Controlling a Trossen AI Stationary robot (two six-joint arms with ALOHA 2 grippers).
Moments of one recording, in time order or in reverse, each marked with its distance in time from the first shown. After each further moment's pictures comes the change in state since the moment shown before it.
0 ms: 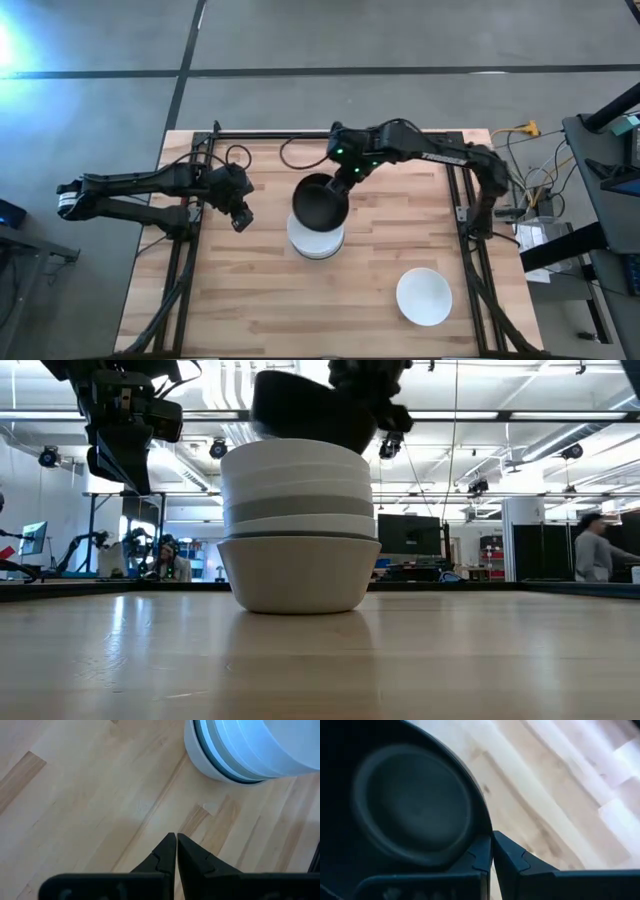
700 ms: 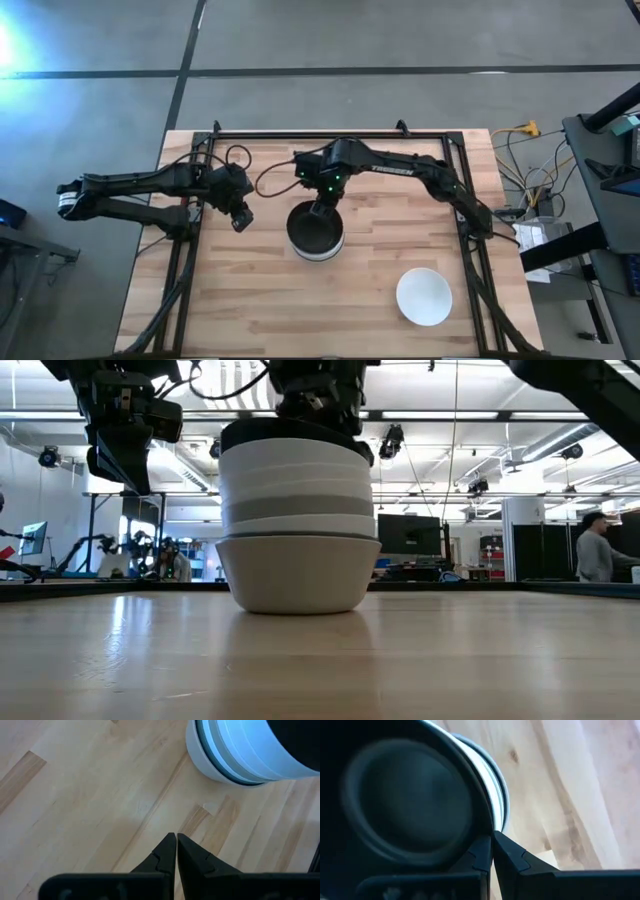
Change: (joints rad) left arm 0.000 0.000 -0.001 0.000 0.000 -0.001; right arm 0.049 0.415 0.395 -0.281 -0.111 -0.185
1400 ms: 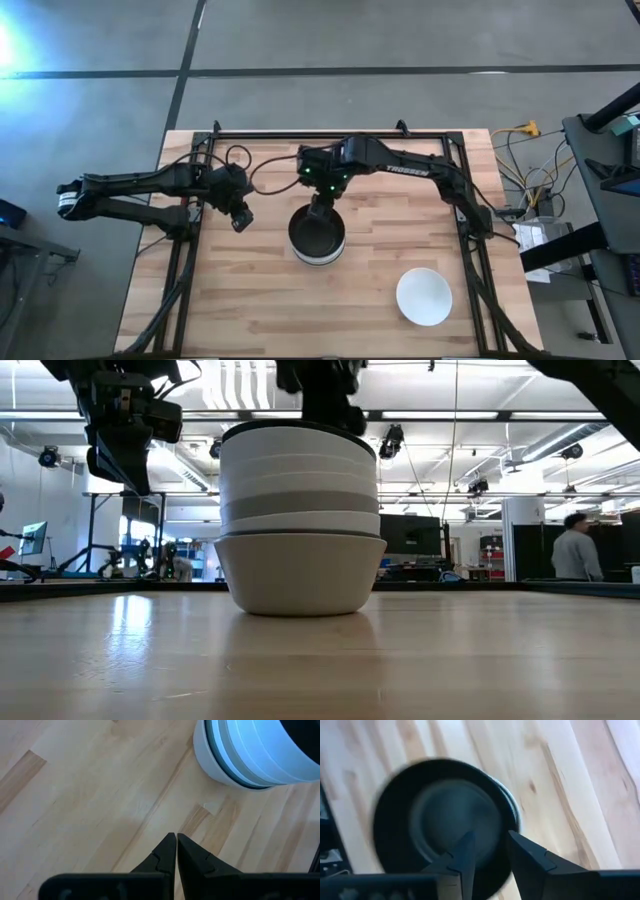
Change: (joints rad) left arm 0.000 0.000 -0.002 0.000 0.000 0.002; right arm 0.040 -0.065 0.063 0.050 0.004 0.008
